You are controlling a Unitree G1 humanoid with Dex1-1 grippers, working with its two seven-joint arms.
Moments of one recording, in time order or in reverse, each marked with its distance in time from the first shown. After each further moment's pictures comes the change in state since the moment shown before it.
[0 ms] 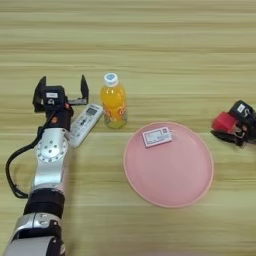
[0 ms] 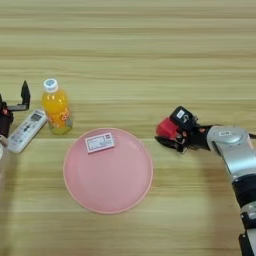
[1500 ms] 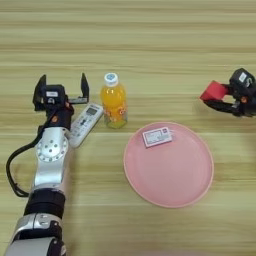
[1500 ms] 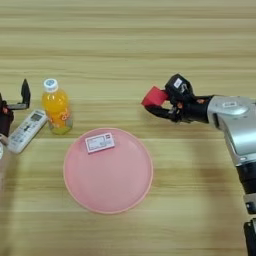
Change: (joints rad) left arm 0.006 -0.006 -0.003 -0.030 0.001 0.008 0.002; right arm -0.055 -0.054 -0.055 -0.289 0.132 0.223 0.090
